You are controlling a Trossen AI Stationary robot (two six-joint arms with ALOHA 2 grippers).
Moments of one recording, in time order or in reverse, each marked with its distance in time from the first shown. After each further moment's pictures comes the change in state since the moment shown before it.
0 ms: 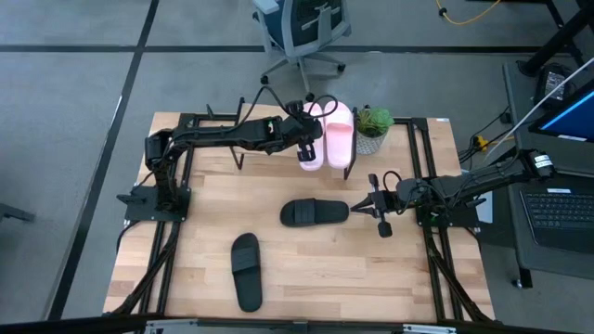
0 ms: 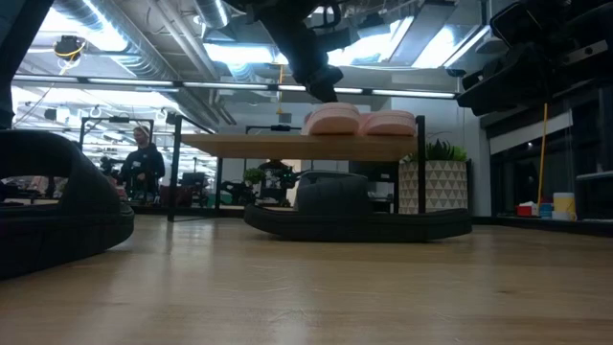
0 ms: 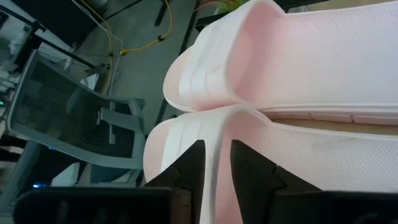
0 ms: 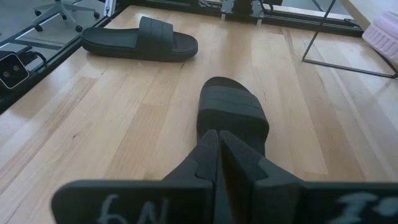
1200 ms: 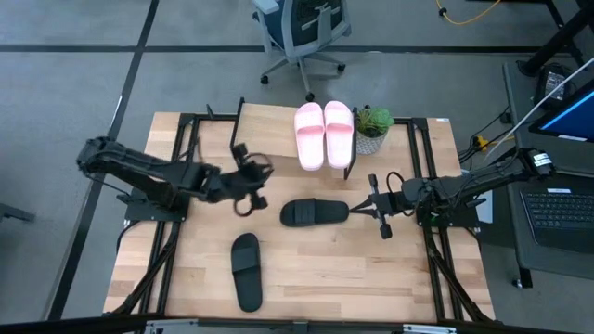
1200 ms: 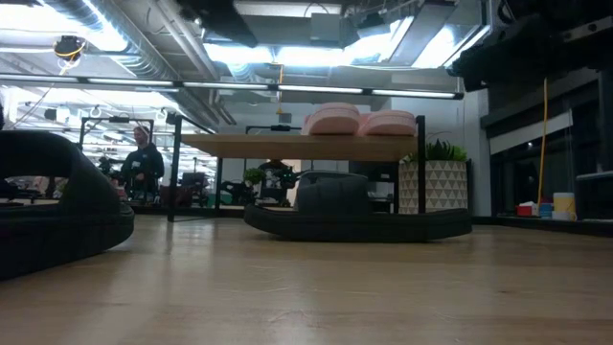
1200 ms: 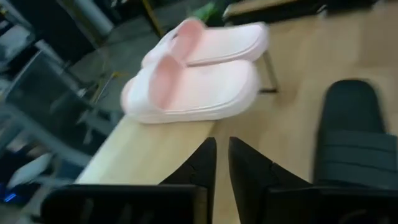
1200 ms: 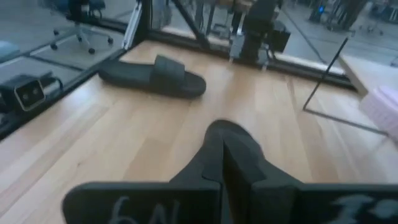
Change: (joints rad) left arm -0.466 -0.616 -0.598 0.021 -0.281 -0.403; right arm 0.032 0.007 0.000 0.147 -0.009 -0.111
